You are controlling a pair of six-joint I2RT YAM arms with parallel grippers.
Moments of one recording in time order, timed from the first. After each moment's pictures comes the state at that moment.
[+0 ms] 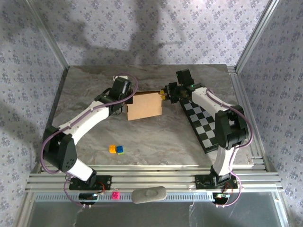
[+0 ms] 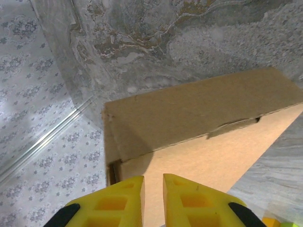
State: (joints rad) left arm -0.55 1.51 1.19 -0.43 -0.32 -0.40; right arm 0.38 1.82 1.38 -0.37 -0.47 1.67
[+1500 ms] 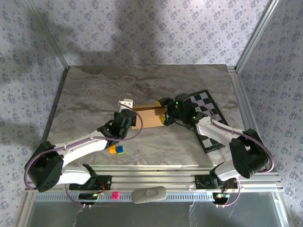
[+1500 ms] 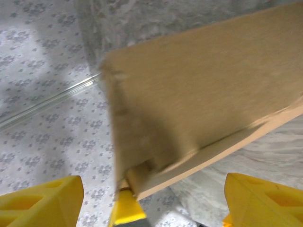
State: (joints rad) left arm -0.82 1.26 0.66 0.07 -0.62 -0.32; right arm 0.58 1.44 0.81 0.08 -0.28 1.74
